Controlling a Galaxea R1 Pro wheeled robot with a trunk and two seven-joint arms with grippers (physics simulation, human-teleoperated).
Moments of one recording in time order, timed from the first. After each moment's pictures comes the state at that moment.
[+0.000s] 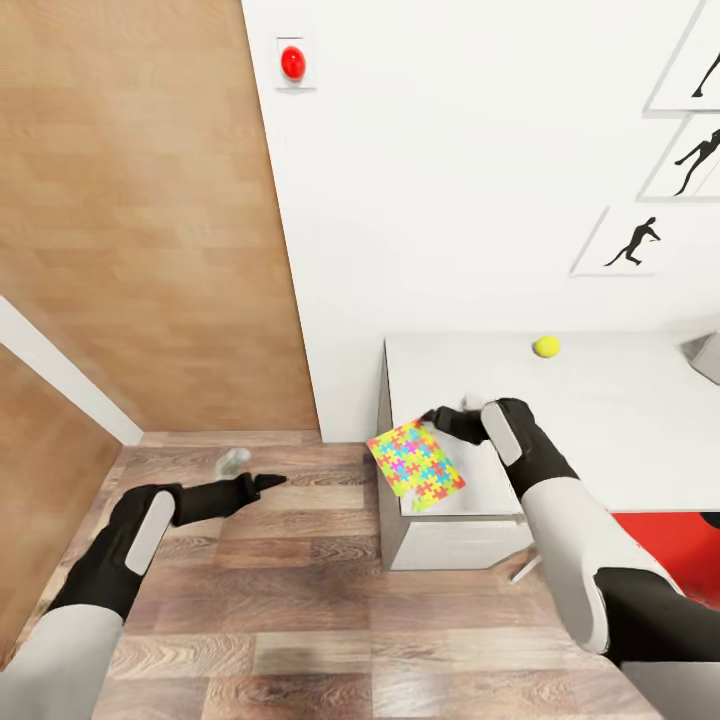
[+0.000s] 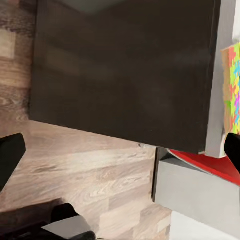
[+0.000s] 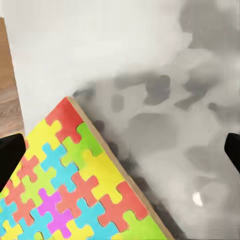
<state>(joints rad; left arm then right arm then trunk) -0.65 0.14 0.10 -1.00 0.48 0.95 -0.51 -1.06 0.02 -0.06 -0.68 -0.42 0.78 -0.08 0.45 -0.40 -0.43</state>
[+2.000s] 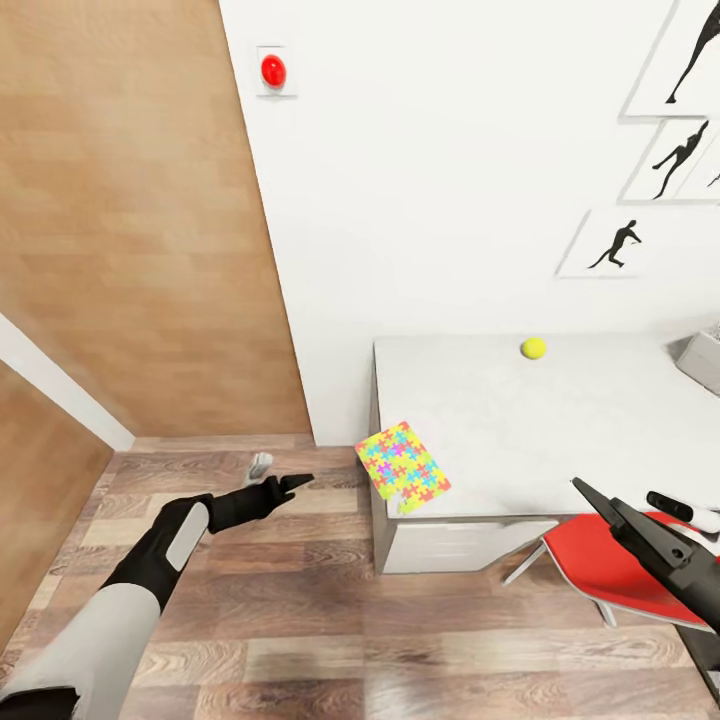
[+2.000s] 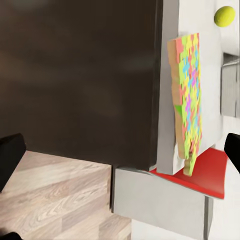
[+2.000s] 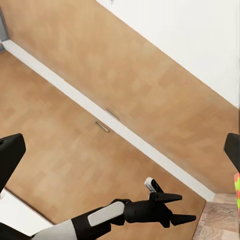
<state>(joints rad) -0.74 0.07 0.08 -0.67 0.47 0.71 -0.73 -0.24 -0.13 -0.69 -1.54 -0.56 0.82 1.49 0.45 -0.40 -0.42</state>
